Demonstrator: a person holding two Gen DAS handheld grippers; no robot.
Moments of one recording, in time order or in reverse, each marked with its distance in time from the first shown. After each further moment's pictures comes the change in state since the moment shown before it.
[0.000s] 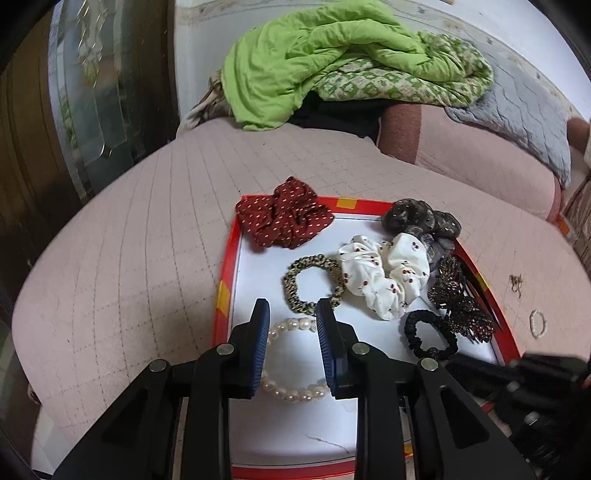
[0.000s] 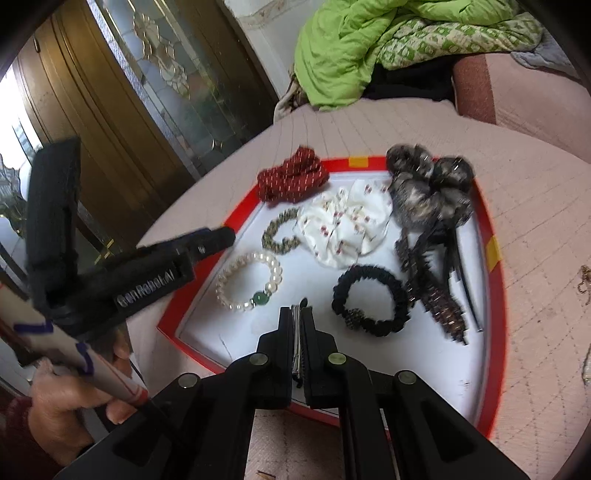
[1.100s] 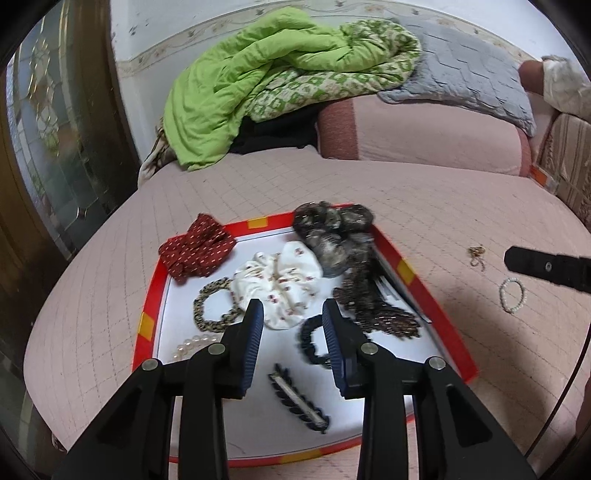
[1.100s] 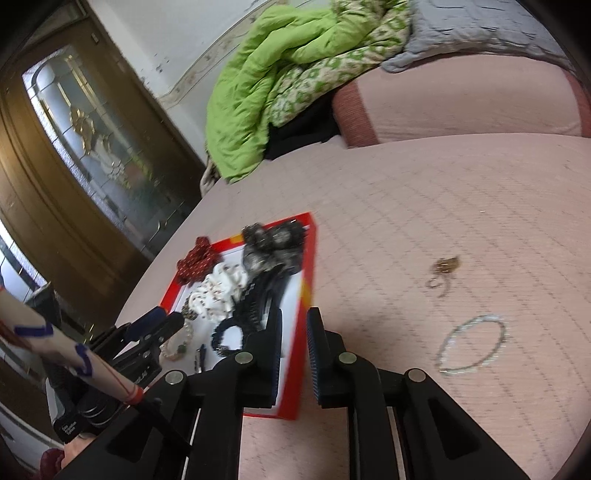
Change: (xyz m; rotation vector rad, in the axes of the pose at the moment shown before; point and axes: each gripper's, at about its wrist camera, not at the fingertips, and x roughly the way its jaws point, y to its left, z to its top) left arm -0.017 -0.104 -0.008 0.217 -0.076 -0.001; right arm -0.112 -0.111 -0.003 0.256 -0.185 -0.133
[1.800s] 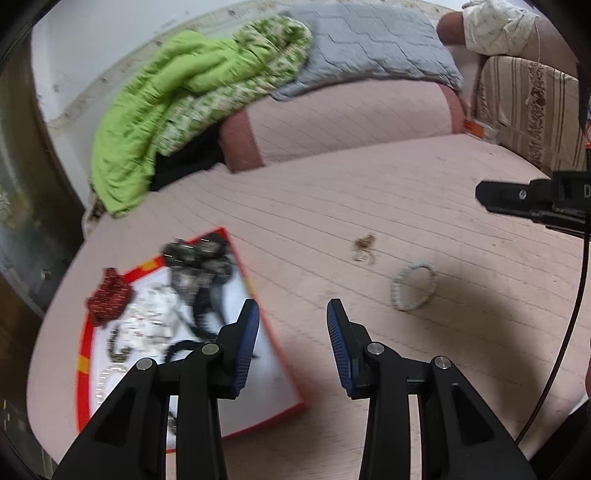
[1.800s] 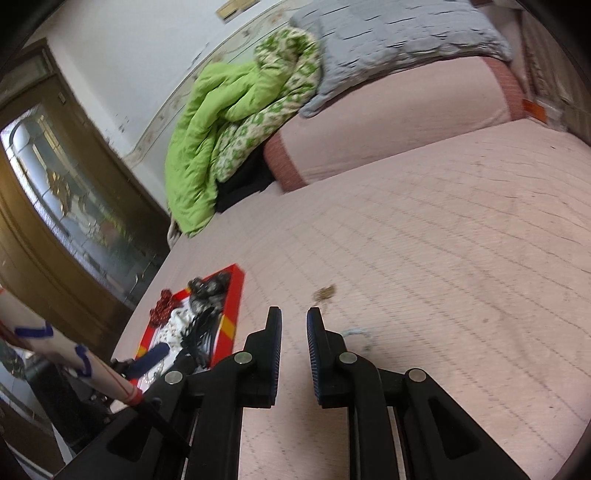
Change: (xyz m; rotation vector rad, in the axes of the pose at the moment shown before) left arm -0.008 -0.140 0.013 0.222 0.019 -0.130; right arm -0.097 -0.096 0.008 0.152 -0.142 -0.084
